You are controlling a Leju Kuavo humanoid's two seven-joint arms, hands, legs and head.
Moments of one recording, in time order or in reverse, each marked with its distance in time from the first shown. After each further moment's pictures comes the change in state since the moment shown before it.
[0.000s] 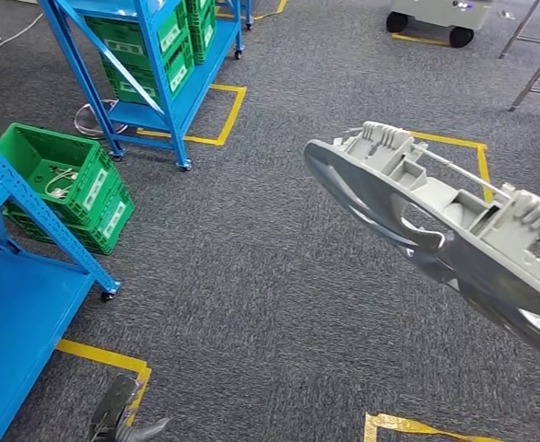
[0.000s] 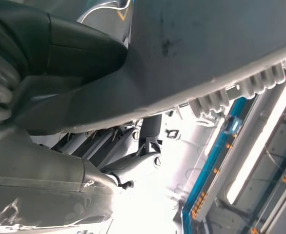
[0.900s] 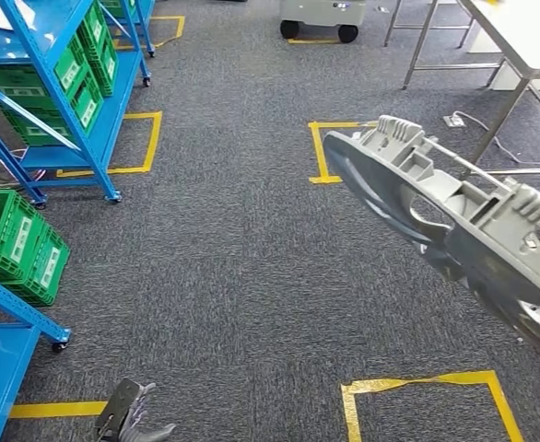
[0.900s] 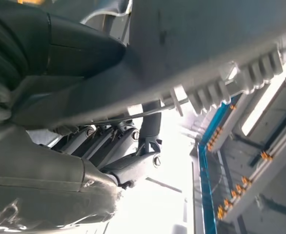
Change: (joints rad) left arm 0.005 0.006 -0.016 -0.013 0.032 -0.032 -0.010; right arm 0.016 0.001 0.008 0.000 0.005 -0.033 0.012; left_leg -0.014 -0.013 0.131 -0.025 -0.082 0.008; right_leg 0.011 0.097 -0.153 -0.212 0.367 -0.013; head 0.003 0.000
